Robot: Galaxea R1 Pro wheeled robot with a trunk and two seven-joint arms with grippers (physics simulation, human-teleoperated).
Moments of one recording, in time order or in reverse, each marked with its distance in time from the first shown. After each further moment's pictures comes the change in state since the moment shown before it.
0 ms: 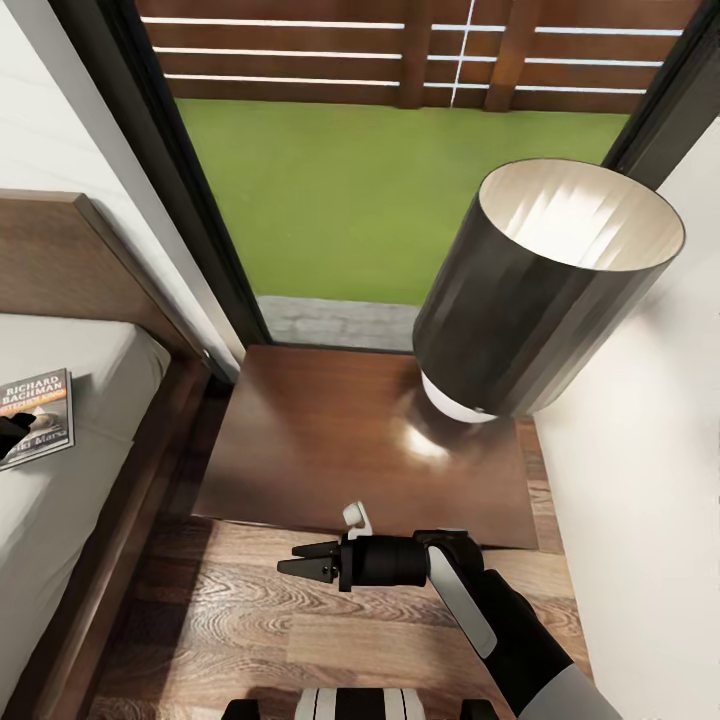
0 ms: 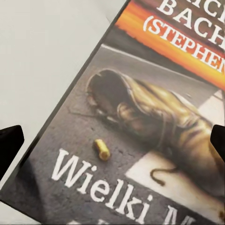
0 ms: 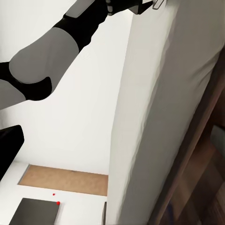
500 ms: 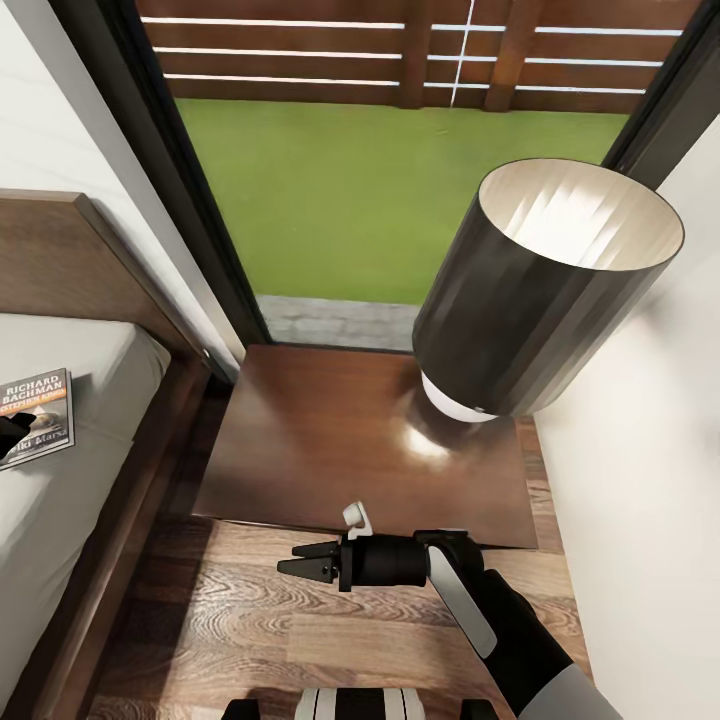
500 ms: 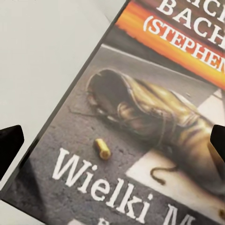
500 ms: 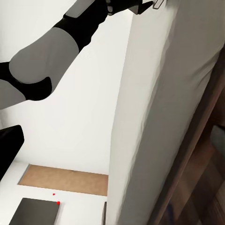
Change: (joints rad) left arm 0.000 0.000 0.000 0.000 0.001 0.000 -0.002; right arm 0.000 0.000 0.000 0.000 0.000 0.000 0.000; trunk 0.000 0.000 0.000
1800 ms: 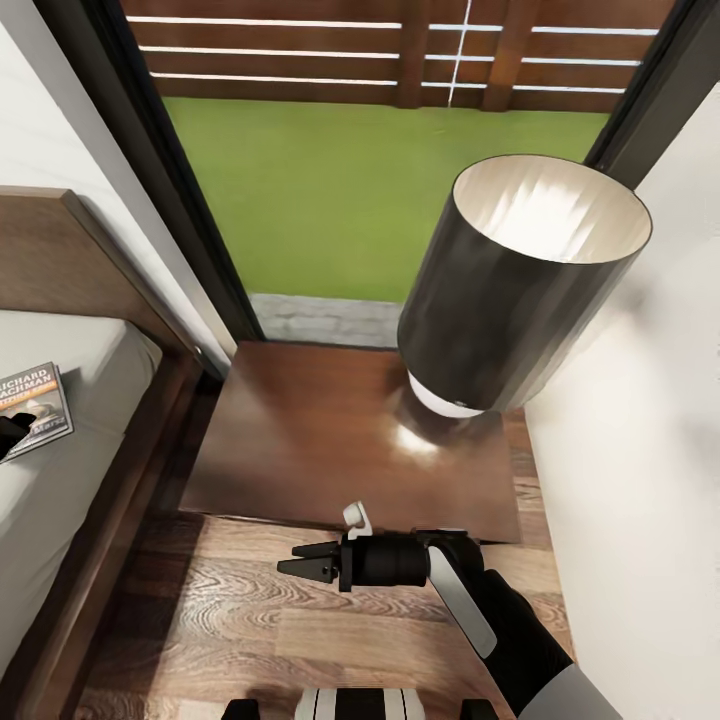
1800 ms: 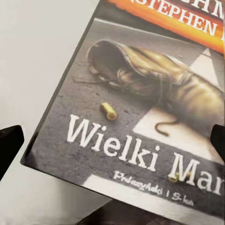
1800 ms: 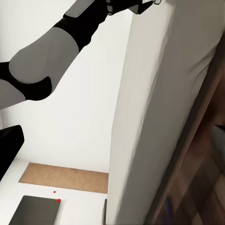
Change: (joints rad) left arm 0.000 0.000 0.000 0.000 -0.001 0.000 0.001; right arm 0.000 0.000 0.000 0.000 0.000 0.000 0.000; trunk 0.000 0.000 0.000
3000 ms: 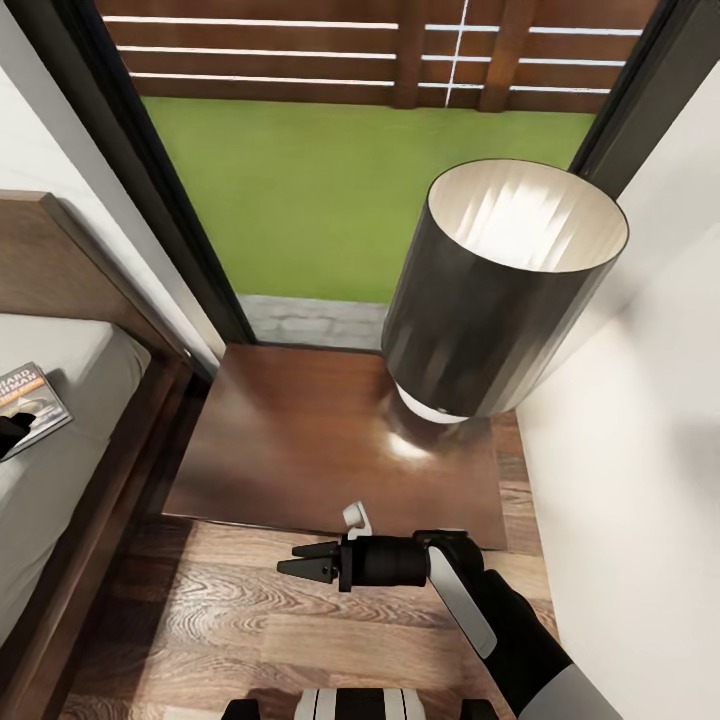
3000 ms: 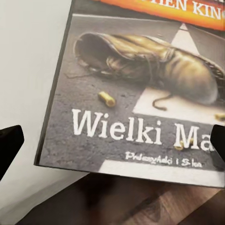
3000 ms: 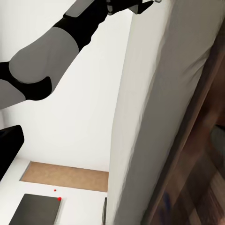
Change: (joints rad) left arm 0.000 0.000 -0.001 -0.001 0.000 -0.001 0.000; right arm 0.000 0.000 0.001 0.000 0.000 0.000 0.000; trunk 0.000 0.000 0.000
